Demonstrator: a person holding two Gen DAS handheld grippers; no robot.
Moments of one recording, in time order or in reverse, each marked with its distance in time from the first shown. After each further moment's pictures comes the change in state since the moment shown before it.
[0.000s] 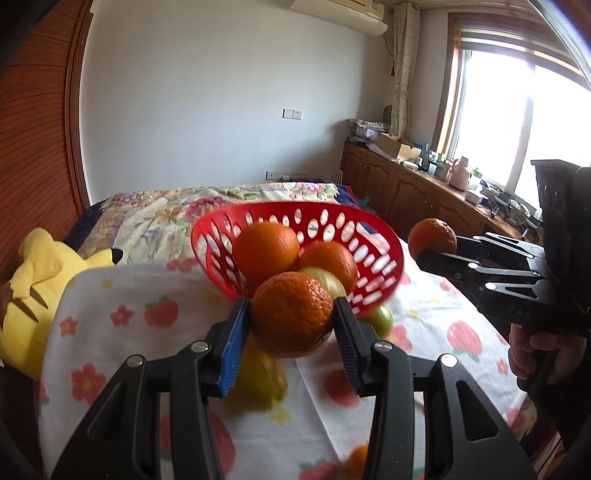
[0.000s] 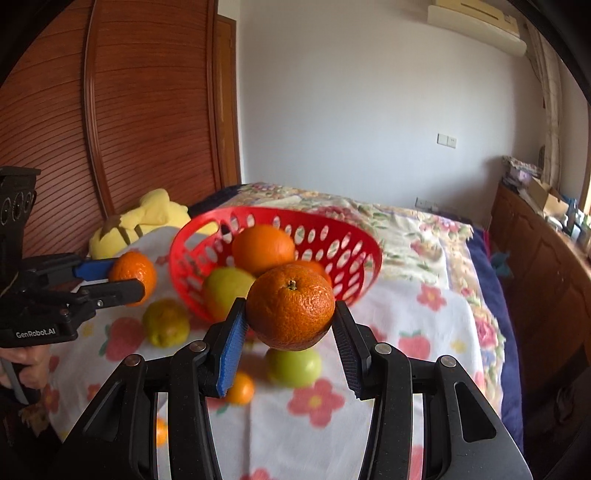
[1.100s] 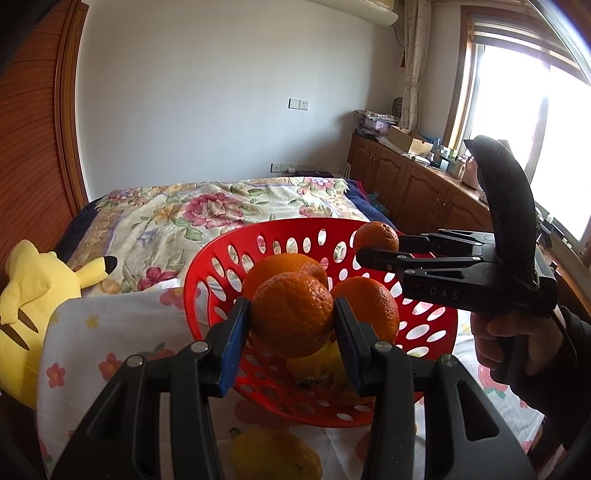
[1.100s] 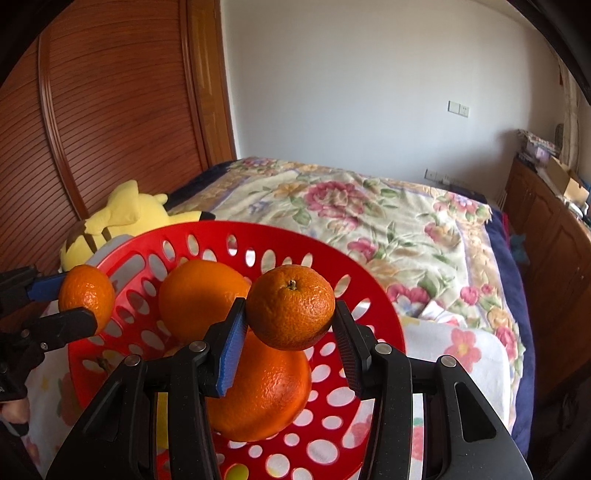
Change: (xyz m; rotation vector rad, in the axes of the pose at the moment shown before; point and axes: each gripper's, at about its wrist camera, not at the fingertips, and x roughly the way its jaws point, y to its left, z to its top) left arm 0.071 0.022 0.041 -0.009 0.051 0.013; right arm 0.129 -0.037 0.050 0.039 0.147 0.029
